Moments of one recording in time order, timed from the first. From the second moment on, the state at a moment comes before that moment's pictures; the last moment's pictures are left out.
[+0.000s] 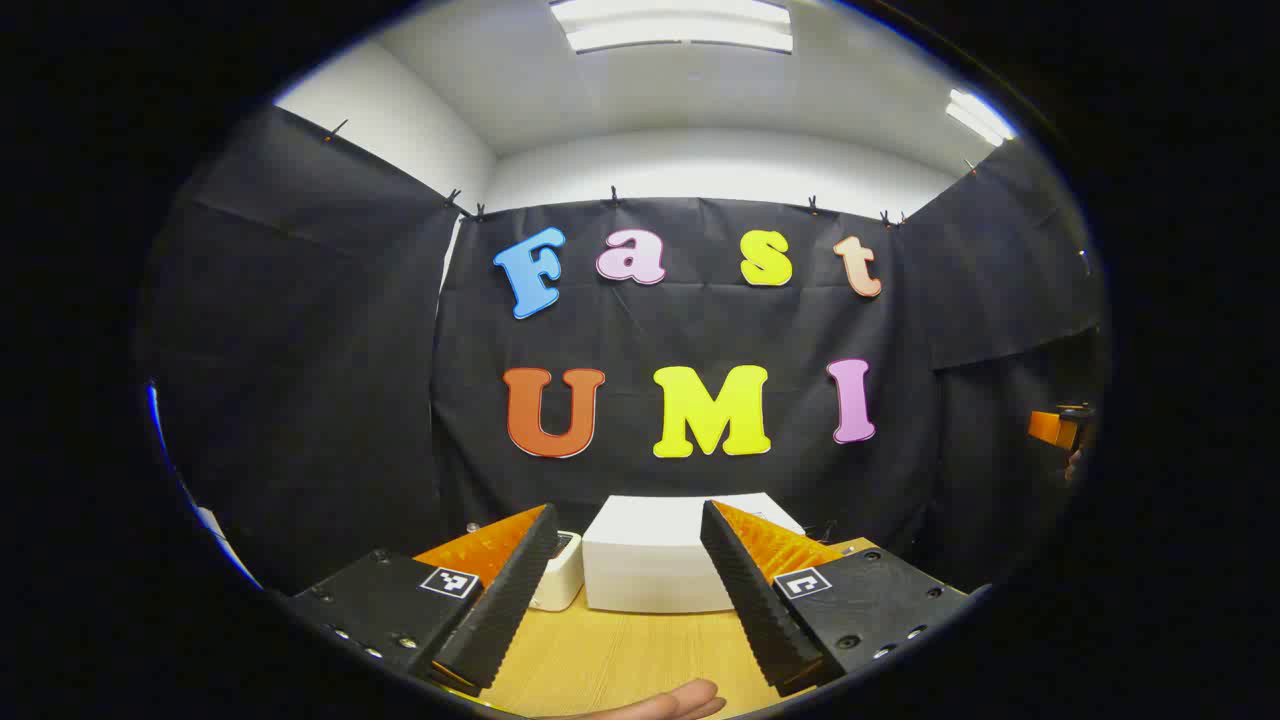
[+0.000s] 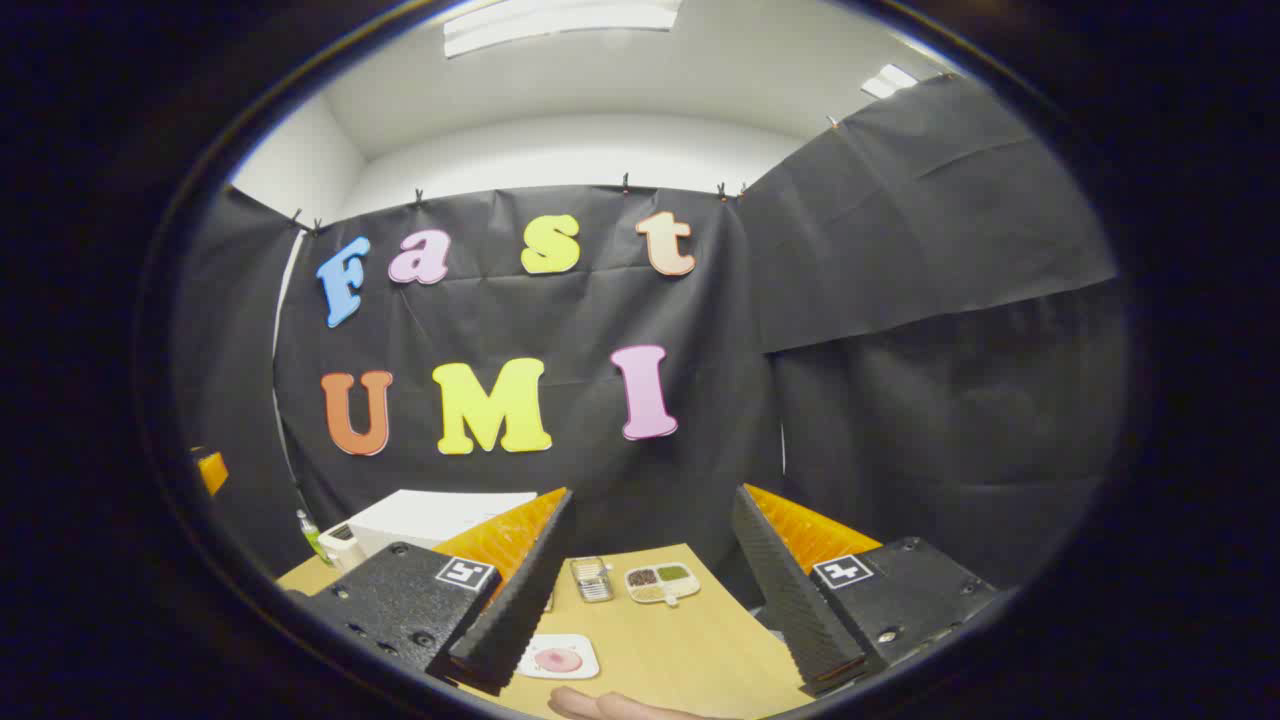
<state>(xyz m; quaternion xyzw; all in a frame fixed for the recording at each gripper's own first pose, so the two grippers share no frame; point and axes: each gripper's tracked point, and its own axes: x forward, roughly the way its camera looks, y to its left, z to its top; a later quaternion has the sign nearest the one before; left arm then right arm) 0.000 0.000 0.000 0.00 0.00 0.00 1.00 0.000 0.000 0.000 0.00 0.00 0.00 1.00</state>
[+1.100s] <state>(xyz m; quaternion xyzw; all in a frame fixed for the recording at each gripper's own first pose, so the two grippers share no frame) 0.072 -0.034 -0.031 -0.01 0.01 0.00 1.00 -0.006 0.007 0.001 -0.02 -0.01 0.03 1.00</state>
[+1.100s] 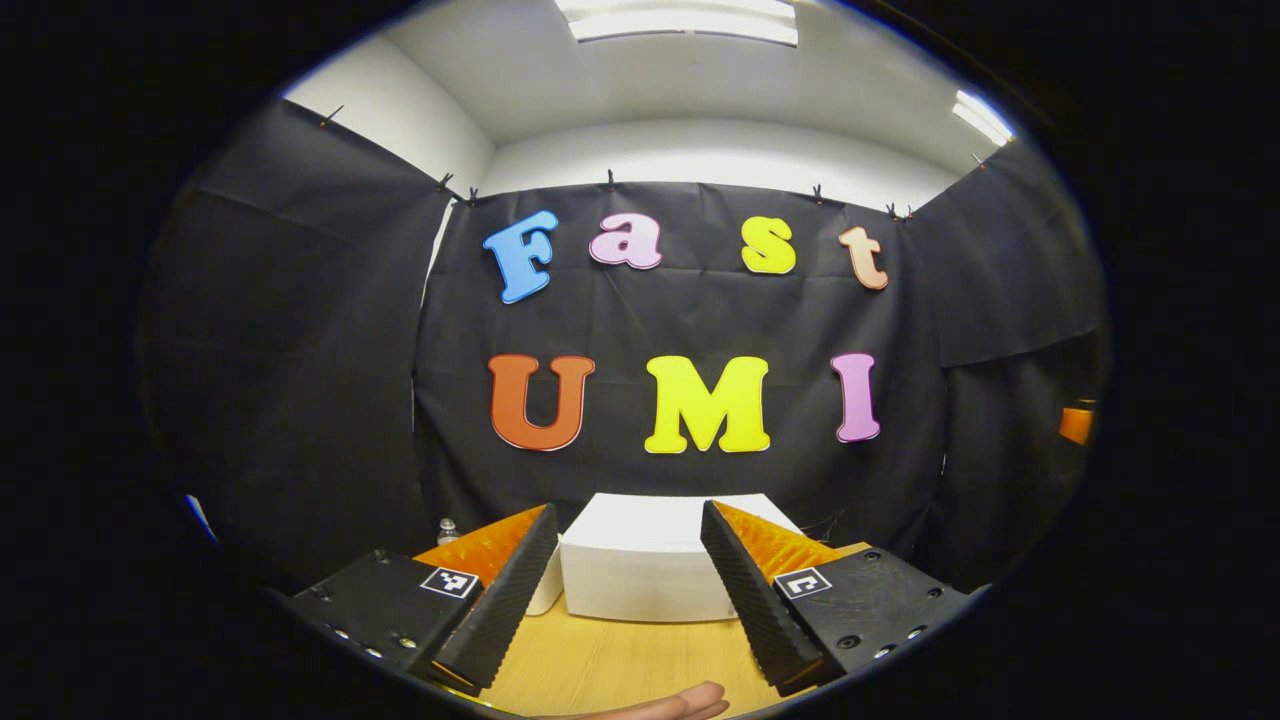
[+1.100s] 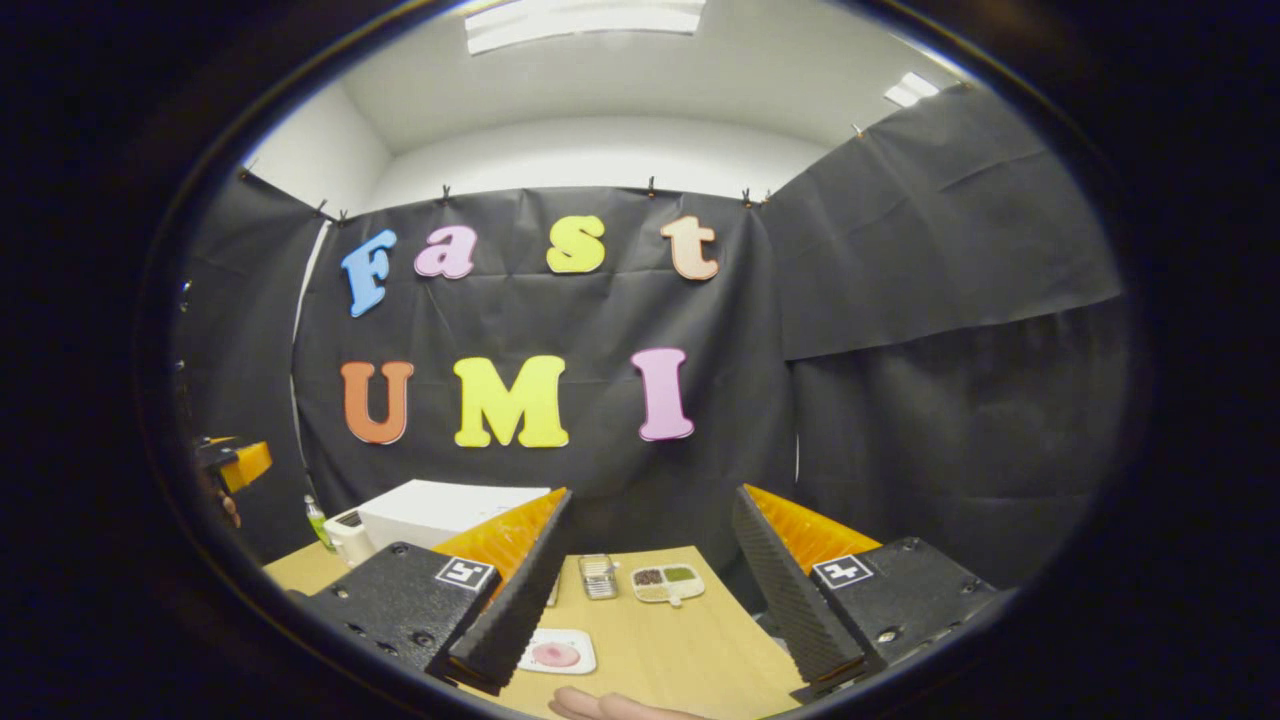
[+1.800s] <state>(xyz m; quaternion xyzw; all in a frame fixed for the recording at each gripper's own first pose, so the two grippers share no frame) 0.204 -0.139 -0.176 -0.05 0.05 -0.03 1.00 -0.005 -0.007 -0.015 -0.04 -0.02 0.05 1.00</state>
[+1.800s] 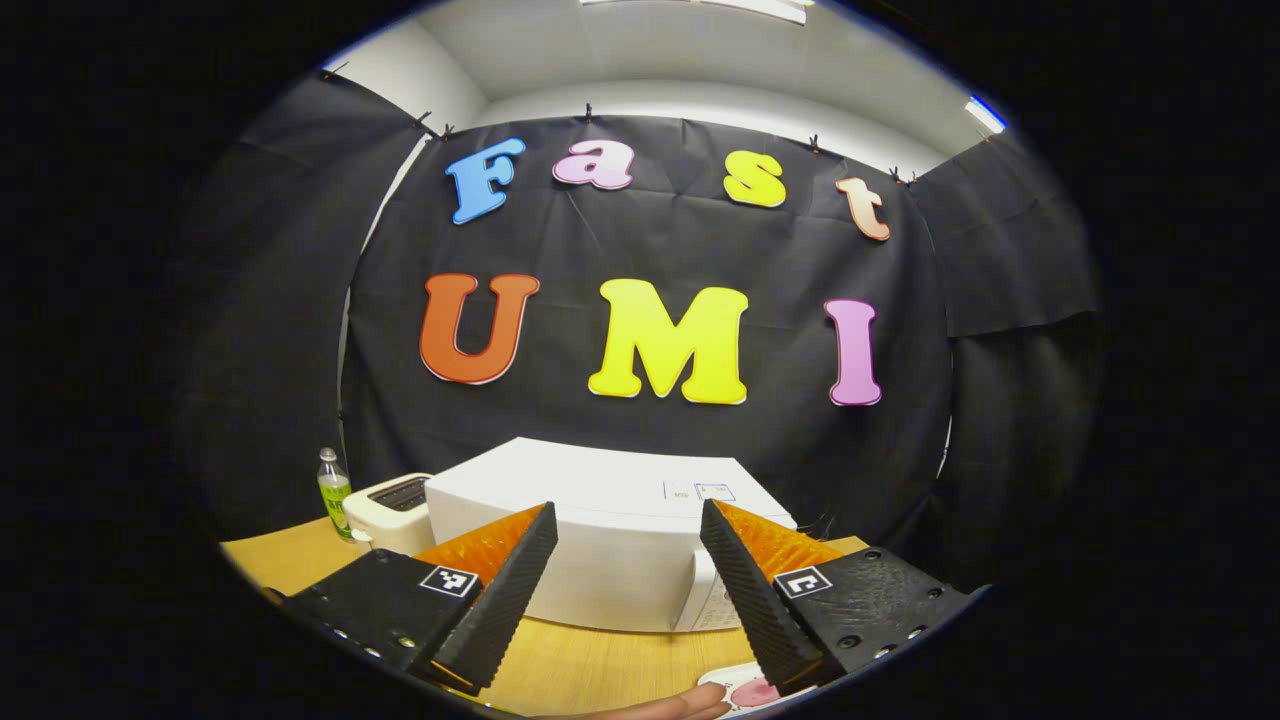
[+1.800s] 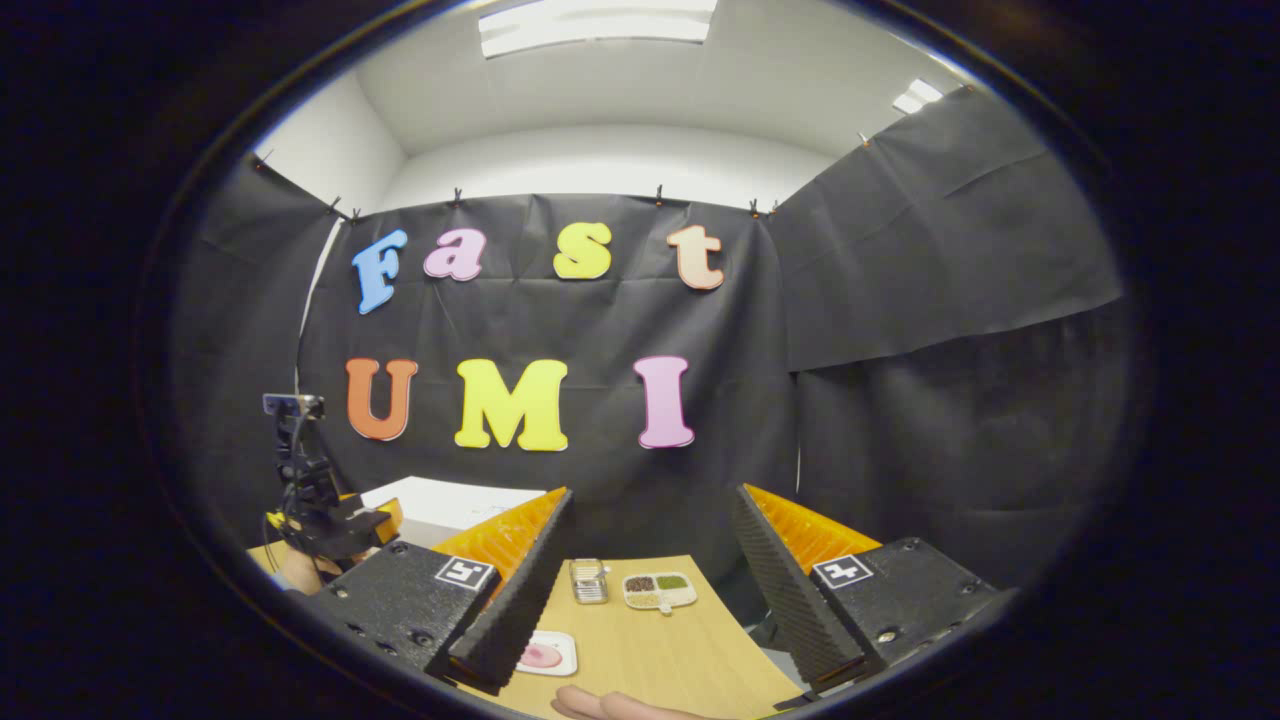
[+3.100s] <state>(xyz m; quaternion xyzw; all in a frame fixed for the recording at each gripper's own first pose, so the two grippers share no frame) 0.286 -0.219 -0.340 -0.02 0.13 -0.07 0.99 0.016 -0.044 -0.066 -0.05 -0.01 0.07 1.00</state>
